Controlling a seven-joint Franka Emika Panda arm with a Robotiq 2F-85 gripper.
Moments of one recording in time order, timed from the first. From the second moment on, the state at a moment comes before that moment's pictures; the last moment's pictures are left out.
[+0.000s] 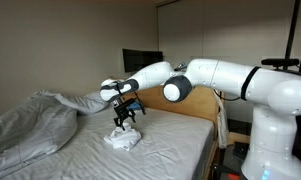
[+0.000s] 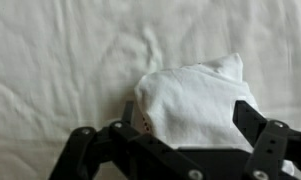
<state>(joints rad) 0.04 1.34 -0.09 -0.54 -0.09 1.52 0.28</state>
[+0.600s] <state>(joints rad) 0.01 1.42 -0.08 -0.55 -0.09 1.72 0.28</state>
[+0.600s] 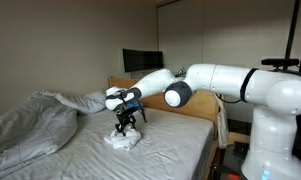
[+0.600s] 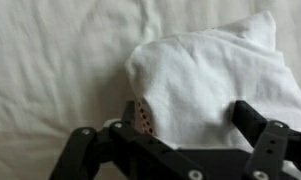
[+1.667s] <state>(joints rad) -0.08 1.49 0.03 -0.64 0.05 2.09 0.19</state>
